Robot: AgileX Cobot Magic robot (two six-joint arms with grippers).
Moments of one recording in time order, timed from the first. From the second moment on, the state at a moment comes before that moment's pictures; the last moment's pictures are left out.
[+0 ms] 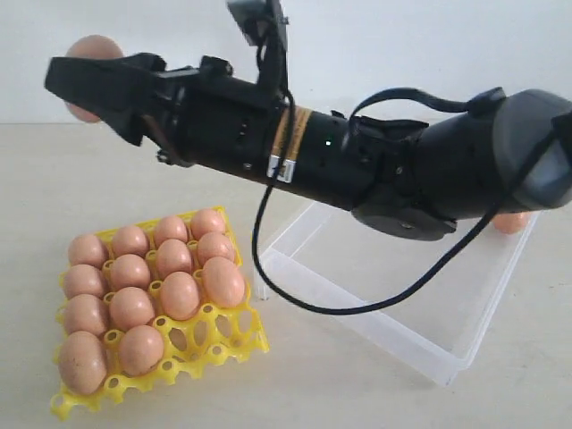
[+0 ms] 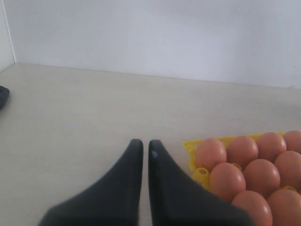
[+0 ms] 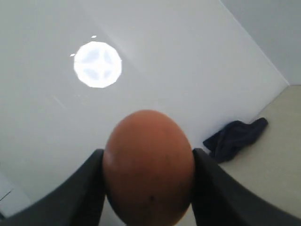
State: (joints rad) left arm 0.06 0.00 0.00 0.04 0.26 -0.08; right arm 0.58 1.83 -1.02 -0.67 -1.09 1.21
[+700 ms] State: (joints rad) left arm 0.06 0.00 0.00 0.04 0.26 -0.08; right arm 0.64 1.94 -1.02 -1.36 -0.66 1.13
